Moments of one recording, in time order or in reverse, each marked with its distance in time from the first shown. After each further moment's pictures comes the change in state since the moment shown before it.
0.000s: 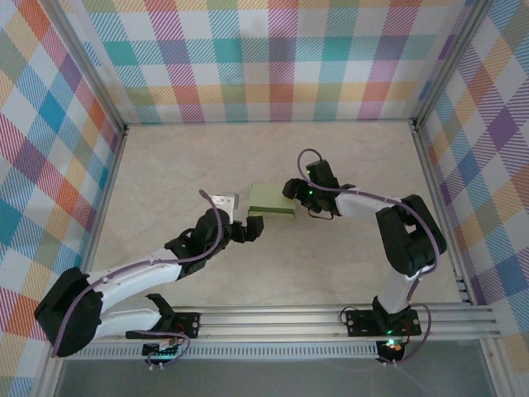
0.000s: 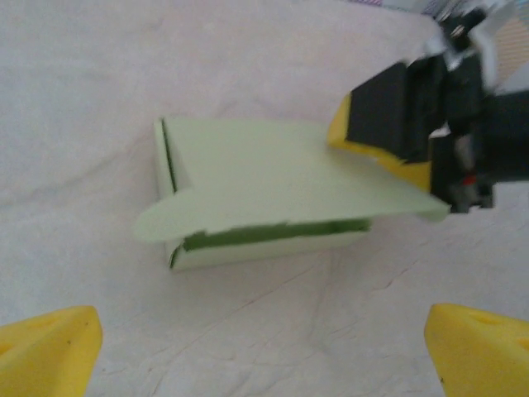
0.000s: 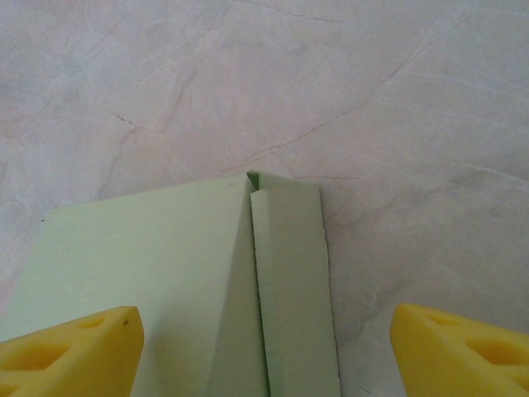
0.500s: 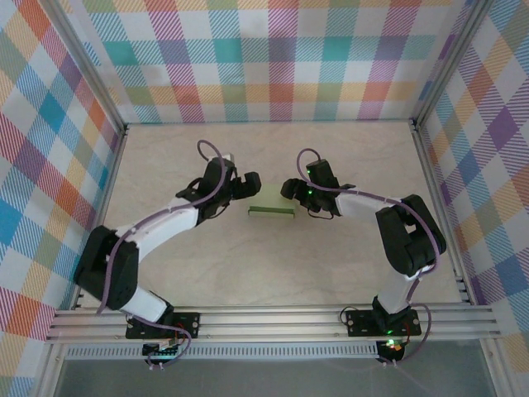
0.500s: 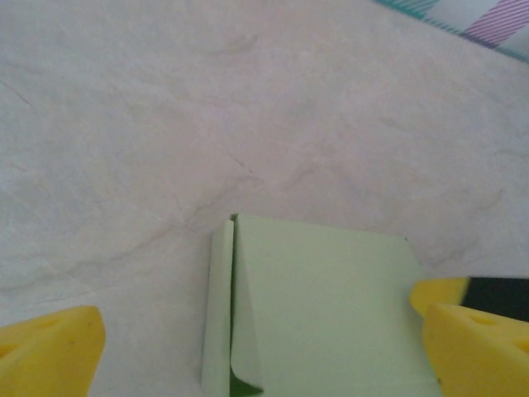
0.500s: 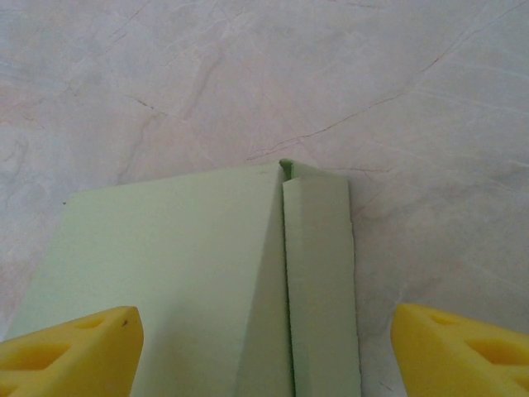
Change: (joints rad) left arm 0.260 0.414 0.472 -0.272 0.156 -0.134; right arm 0.000 0.000 -0.001 0.016 -0.051 -0.023
